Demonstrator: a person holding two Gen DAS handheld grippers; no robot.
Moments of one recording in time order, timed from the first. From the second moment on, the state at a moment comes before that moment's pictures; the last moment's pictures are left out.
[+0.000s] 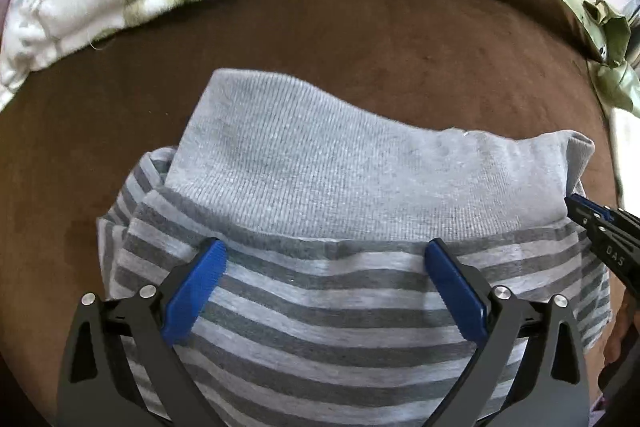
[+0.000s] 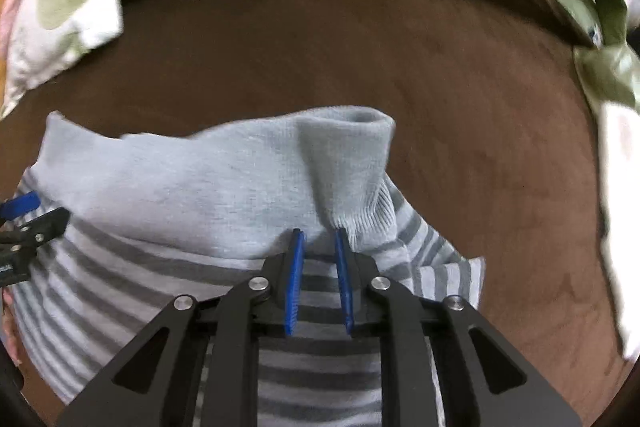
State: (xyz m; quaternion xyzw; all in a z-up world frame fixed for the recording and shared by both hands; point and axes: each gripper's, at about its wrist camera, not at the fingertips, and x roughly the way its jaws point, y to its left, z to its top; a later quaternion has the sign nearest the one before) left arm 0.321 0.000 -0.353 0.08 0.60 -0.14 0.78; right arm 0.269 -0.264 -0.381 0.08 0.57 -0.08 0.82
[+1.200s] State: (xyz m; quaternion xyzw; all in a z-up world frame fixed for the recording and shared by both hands) left arm 0.287 0.062 -0.295 0.10 0.60 -0.08 0.79; right arm 0.203 -0.236 -0.299 0.03 0.54 -0.08 0.84
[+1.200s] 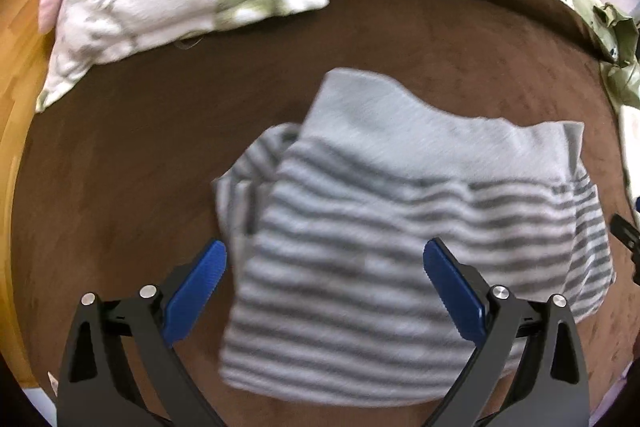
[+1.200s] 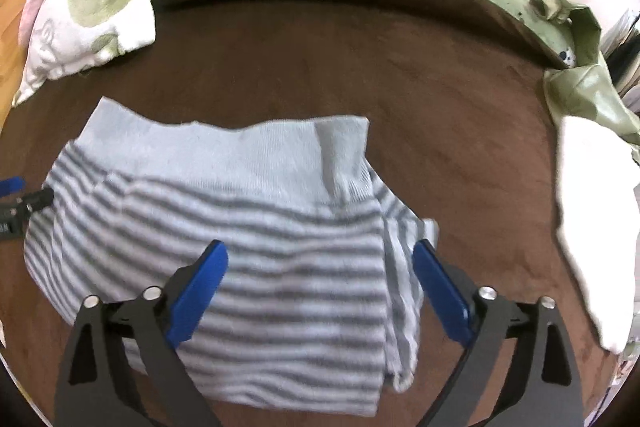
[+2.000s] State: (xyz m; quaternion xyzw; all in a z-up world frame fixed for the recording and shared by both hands) left arm 0.298 0.163 -0.392 -0.04 0.66 -0.18 0.73; right arm 0.153 -0.316 -0.392 0.17 0.56 0.00 0.81
